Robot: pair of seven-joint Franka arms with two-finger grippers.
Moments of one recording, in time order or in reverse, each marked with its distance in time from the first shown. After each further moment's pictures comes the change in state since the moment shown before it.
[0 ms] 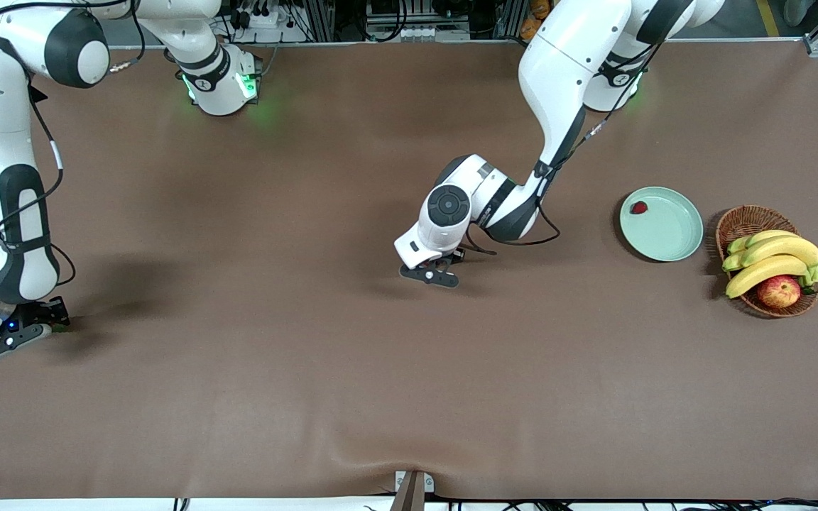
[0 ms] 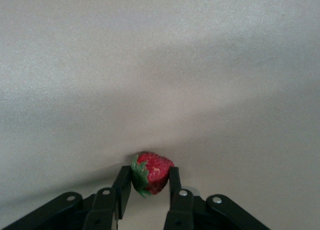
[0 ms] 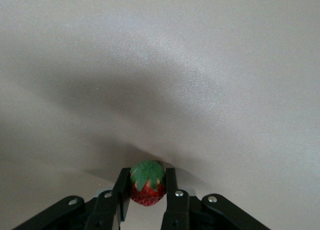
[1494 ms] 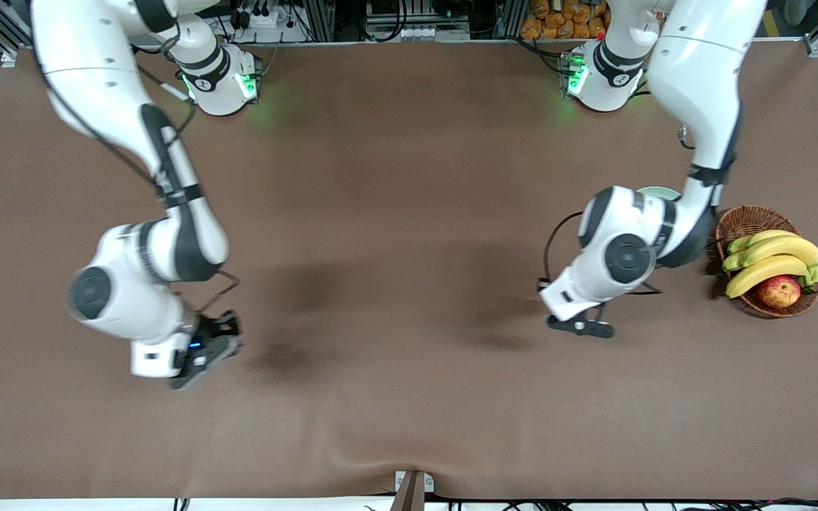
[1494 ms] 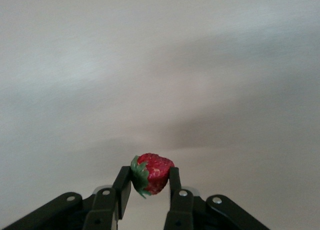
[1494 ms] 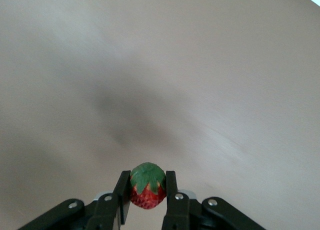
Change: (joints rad) left arm 0.443 -0.225 0.020 -0.174 0.101 -0.126 0.327; right arm 0.481 -0.163 0.209 0.045 0.004 -0.100 0.470
